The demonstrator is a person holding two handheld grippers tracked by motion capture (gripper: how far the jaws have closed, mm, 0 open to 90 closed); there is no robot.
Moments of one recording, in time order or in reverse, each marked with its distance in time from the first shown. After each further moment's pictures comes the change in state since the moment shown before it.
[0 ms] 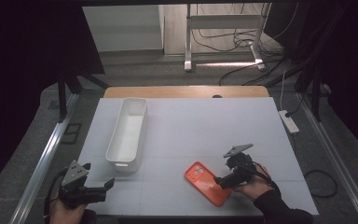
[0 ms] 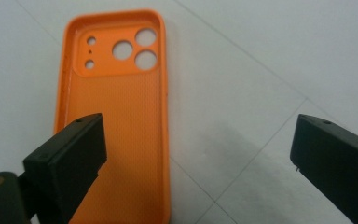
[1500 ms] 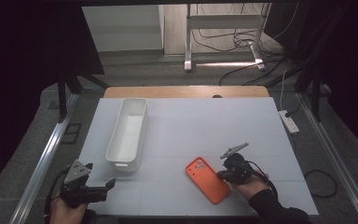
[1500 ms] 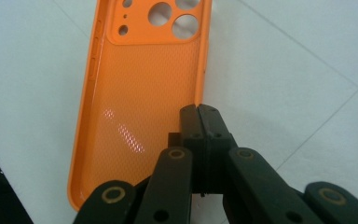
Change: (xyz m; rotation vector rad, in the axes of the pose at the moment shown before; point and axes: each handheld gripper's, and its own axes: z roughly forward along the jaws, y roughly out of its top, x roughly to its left) left arm 0.000 0.003 0.003 0.033 -0.015 0.008; right arm 0.000 0.003 0.006 0.053 0.097 0.022
